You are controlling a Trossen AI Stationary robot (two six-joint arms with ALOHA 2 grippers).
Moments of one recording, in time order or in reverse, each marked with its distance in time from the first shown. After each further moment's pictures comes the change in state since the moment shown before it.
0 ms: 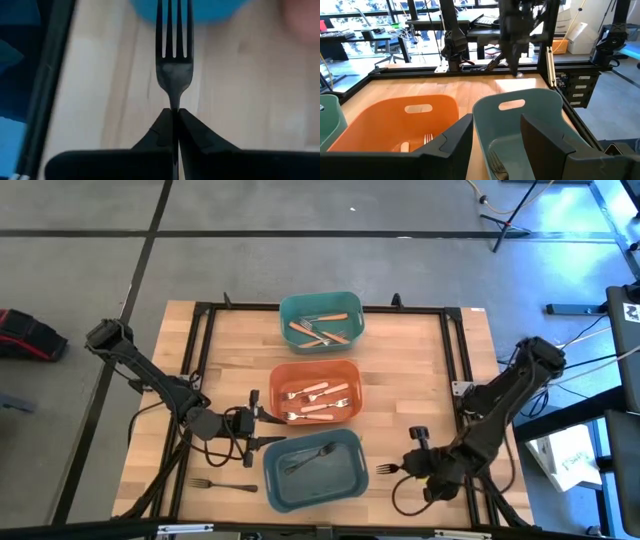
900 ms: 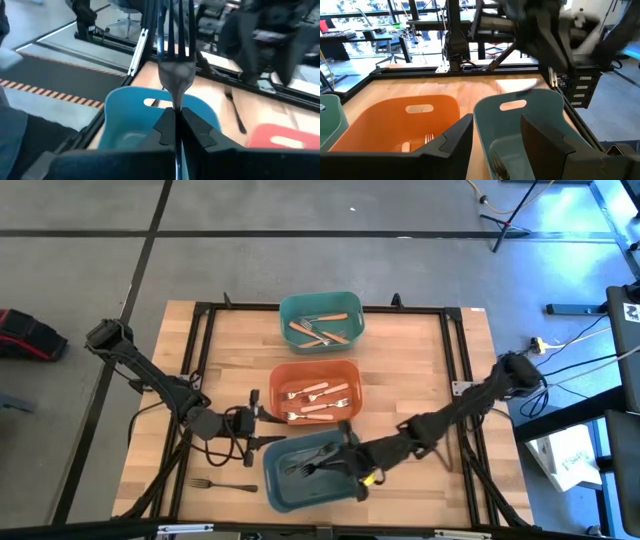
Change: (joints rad) left arm 0.005 0.000 0.000 0.000 0.000 0.000; right arm -0.351 0.279 0.212 0.873 -0.027 -0.741
